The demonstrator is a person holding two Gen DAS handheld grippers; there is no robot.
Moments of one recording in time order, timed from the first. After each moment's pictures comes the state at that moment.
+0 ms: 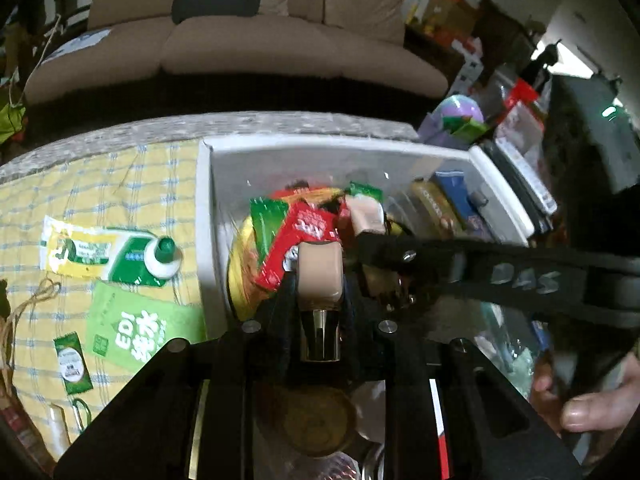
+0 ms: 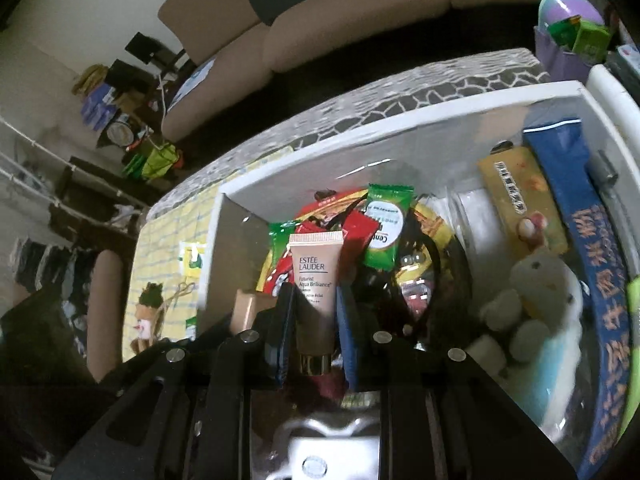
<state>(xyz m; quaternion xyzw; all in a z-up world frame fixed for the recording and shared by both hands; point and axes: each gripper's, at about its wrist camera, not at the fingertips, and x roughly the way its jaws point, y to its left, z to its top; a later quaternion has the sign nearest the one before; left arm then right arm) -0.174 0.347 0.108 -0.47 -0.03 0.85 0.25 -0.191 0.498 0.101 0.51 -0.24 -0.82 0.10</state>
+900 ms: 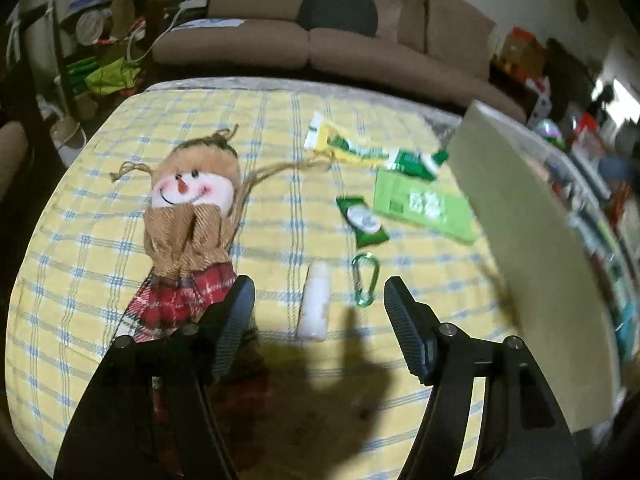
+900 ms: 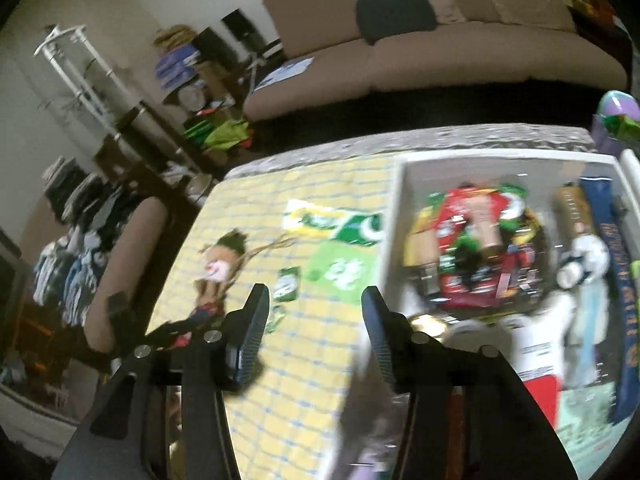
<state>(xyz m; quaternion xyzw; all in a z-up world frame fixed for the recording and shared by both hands) -0.081 0.098 0.054 -0.45 -0.03 0.88 0.12 -0.099 0.371 0.178 0.45 -0.14 -0.86 0.20</state>
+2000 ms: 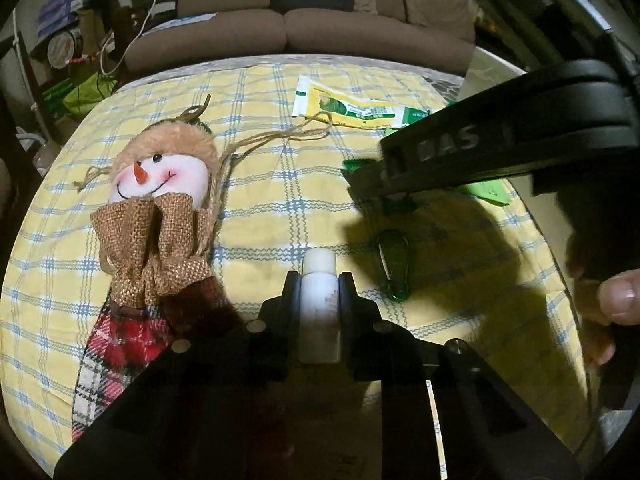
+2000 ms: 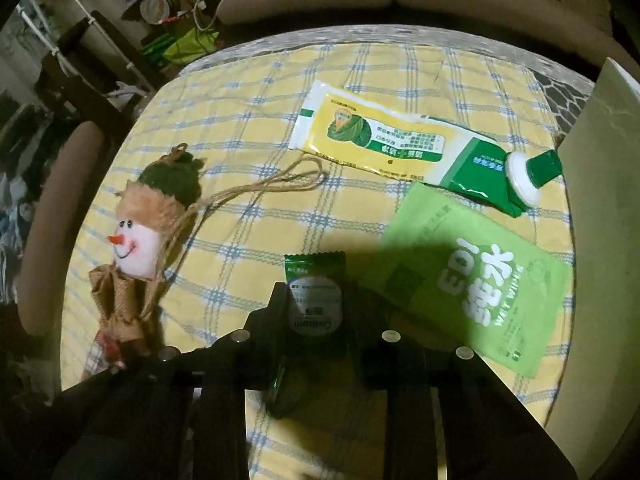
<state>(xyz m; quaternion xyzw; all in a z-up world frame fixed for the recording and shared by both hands) -0.105 0.103 0.014 -0.47 0.02 0.87 0.14 -0.196 0.218 0.027 0.56 -0.05 -0.82 0.15</state>
